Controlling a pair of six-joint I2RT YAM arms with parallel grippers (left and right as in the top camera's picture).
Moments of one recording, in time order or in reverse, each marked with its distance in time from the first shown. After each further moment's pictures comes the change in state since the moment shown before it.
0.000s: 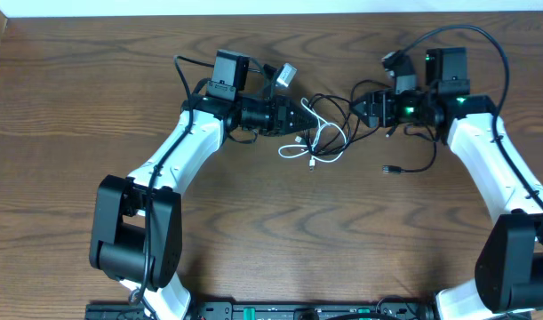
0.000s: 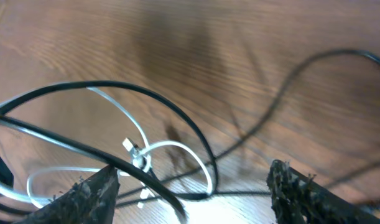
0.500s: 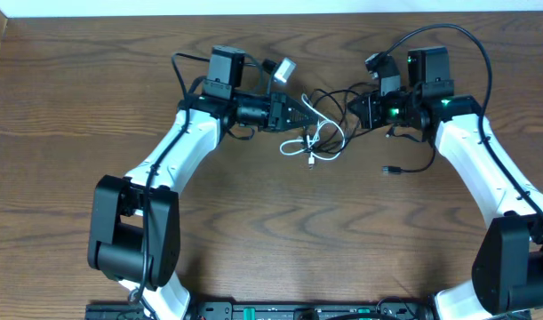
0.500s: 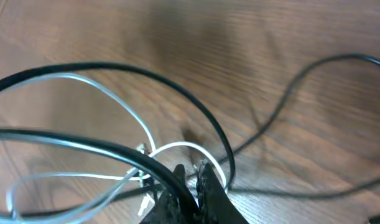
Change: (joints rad) left arm 0.027 0.000 0.000 0.044 0.067 0.000; right arm 0.054 0.000 0.000 0.010 0.045 0.054
